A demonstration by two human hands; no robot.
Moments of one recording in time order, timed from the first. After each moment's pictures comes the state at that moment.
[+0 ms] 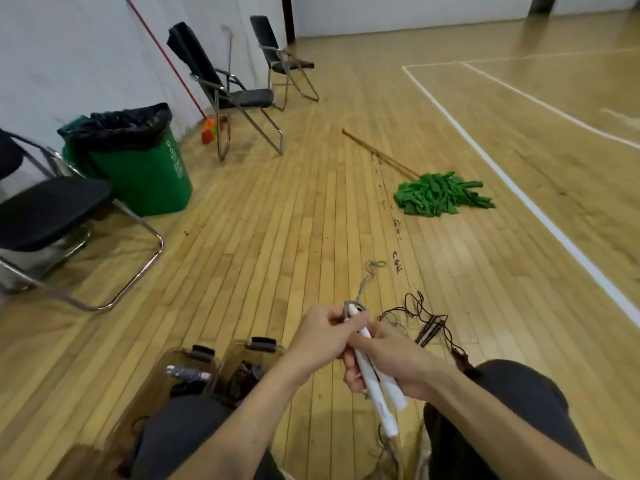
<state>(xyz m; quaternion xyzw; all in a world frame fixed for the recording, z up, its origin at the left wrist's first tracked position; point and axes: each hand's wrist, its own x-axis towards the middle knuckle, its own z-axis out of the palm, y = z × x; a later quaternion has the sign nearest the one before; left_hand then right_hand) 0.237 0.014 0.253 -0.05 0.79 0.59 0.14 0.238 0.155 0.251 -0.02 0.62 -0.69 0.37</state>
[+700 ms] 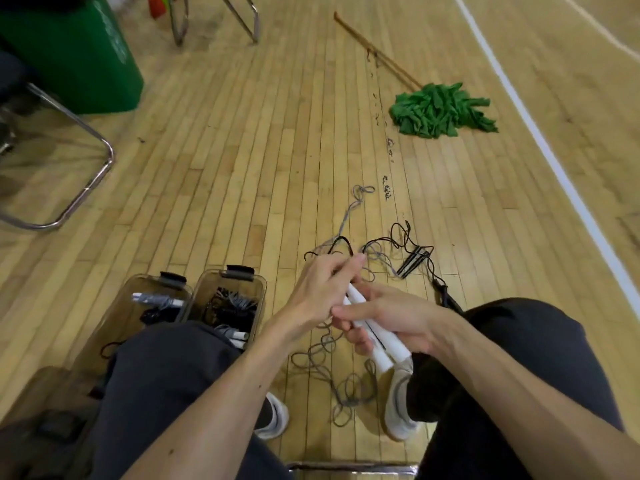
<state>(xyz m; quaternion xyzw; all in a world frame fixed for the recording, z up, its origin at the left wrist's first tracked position) 0.200 0.013 0.175 0.01 0.83 0.56 0.07 0.211 0.155 0.209 0.03 0.51 -0.68 0.53</state>
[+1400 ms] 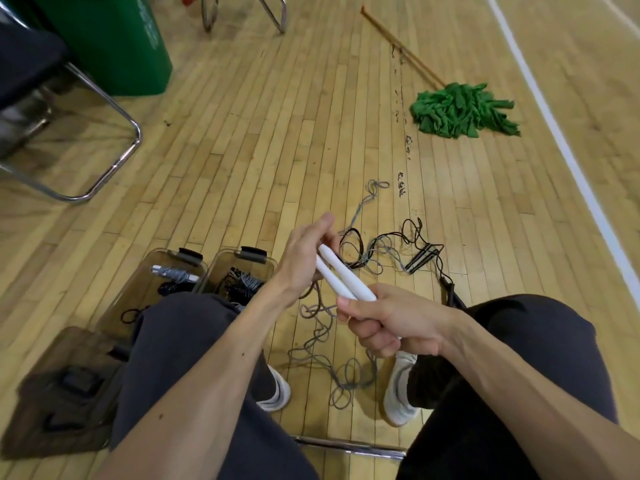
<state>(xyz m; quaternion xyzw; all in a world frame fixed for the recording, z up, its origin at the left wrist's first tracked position) 0.219 -0.011 0.205 -0.05 0.70 0.71 0.05 0.238 0.162 0.224 -0.01 0.58 -0.59 0.56</state>
